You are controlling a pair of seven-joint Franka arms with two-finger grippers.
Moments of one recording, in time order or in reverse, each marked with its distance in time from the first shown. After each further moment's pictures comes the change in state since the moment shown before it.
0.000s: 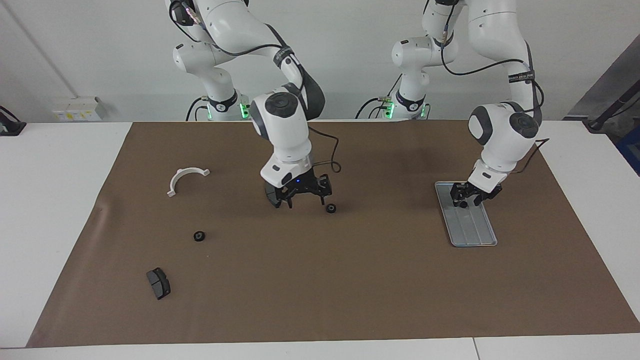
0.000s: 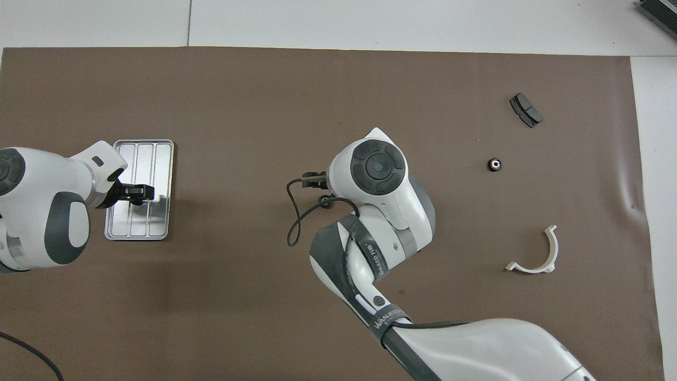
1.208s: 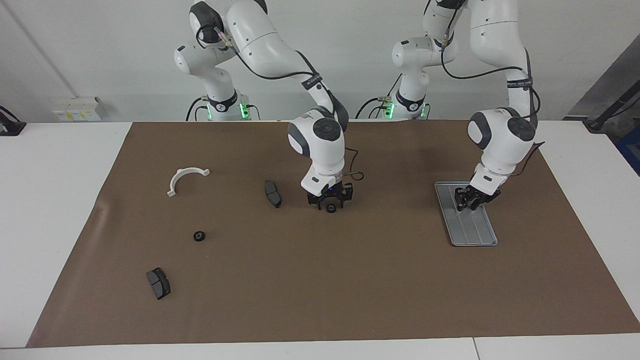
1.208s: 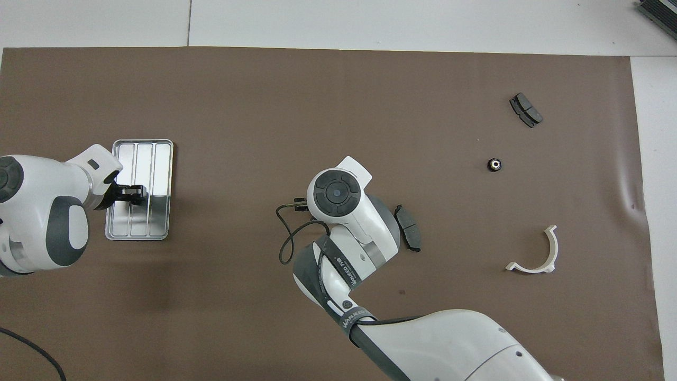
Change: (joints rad) left arm 0.032 0.028 -0.003 -0.017 0.000 0.077 0.000; right arm 0.040 0.081 -0.004 -0.024 -0.035 0.024 0.016
